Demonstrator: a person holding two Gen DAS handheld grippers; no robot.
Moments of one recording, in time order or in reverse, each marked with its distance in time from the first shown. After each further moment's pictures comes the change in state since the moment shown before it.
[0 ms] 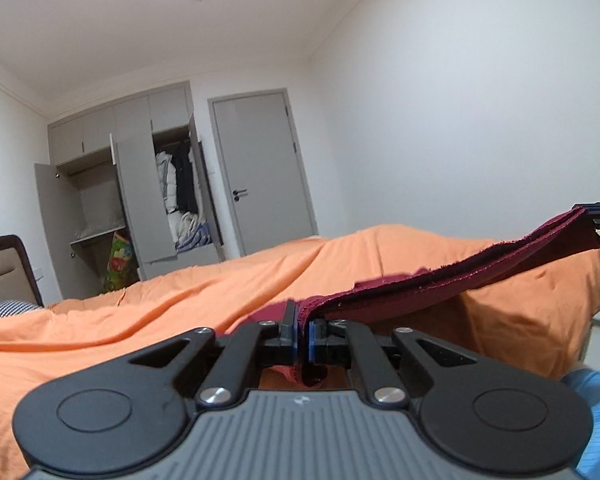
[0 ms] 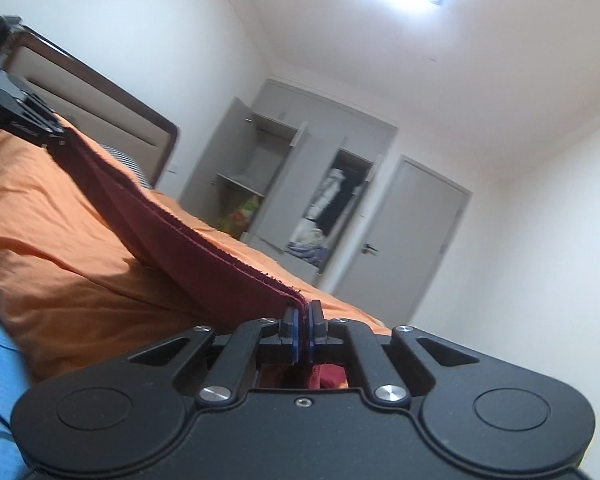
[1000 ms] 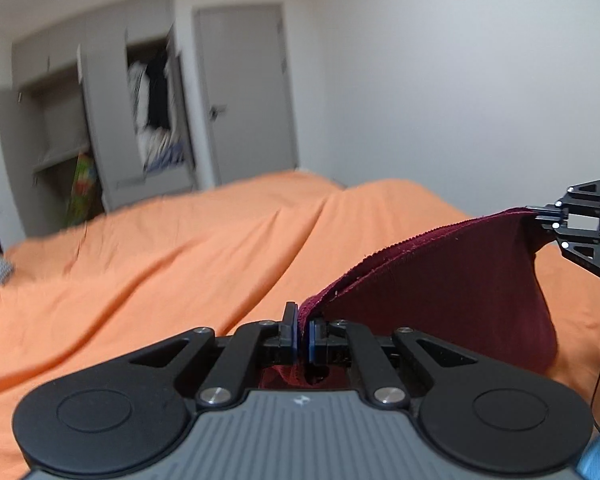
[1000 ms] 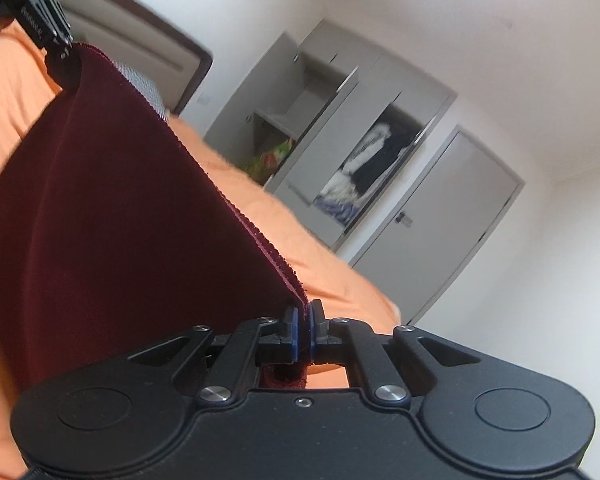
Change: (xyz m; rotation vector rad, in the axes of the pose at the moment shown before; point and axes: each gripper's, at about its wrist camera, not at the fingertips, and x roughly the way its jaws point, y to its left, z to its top) left arm 0.271 0.112 0.101 -0.105 0.324 -0.096; right arm 0.322 -0.083 0.025 -0.188 0.192 0.105
